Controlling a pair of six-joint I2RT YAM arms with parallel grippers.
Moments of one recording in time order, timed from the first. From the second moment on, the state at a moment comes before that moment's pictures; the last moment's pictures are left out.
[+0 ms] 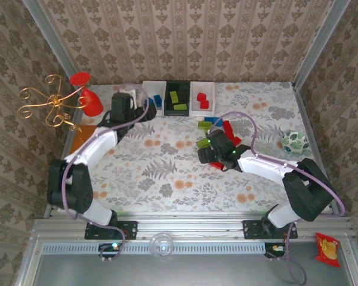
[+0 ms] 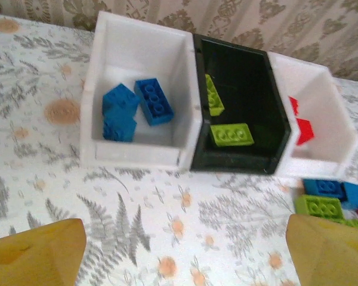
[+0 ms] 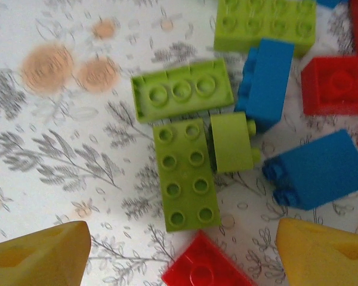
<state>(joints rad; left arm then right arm) -0.30 1.48 1.03 -0.09 0.11 -0.35 0.61 1.50 0.82 -0.26 0.20 0.34</state>
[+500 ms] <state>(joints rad) -0.32 1.30 0.76 0.00 0.16 -0.41 0.61 1.75 0.99 -0.30 0.23 0.32</state>
